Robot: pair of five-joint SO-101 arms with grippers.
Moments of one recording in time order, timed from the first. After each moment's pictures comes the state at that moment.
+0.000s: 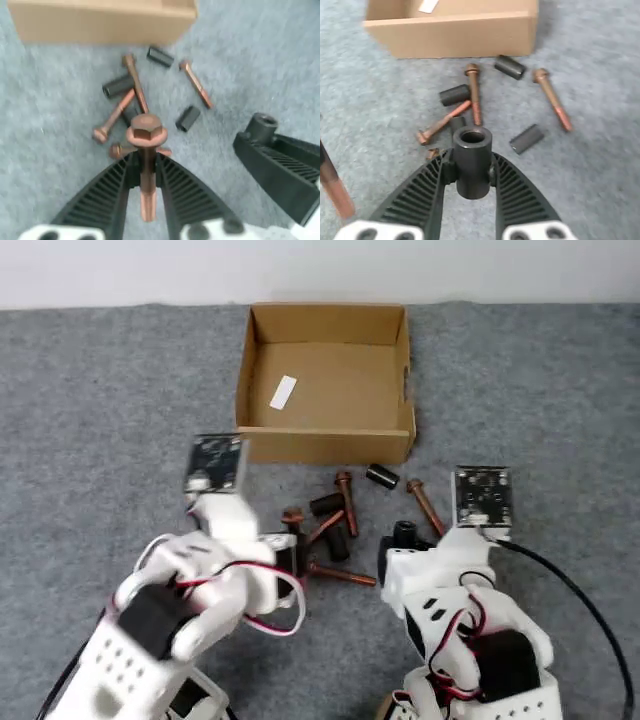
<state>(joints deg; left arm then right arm) 32.5 -60.1 44.1 76.4 40.0 -20.0 -79.1 53.7 79.0 -17.5</state>
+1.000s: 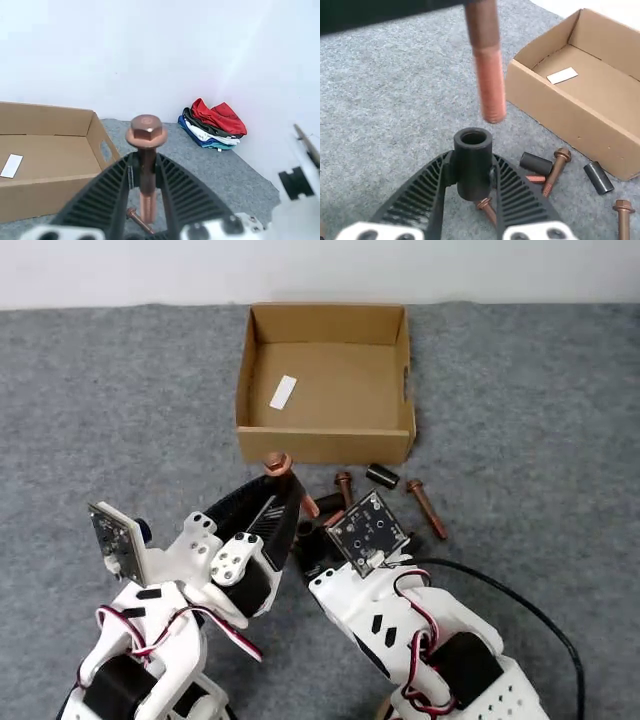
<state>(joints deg) 31.0 -89.3 62.5 43.8 32.0 -42.6 -80.5 62.5 56.7 2.1</state>
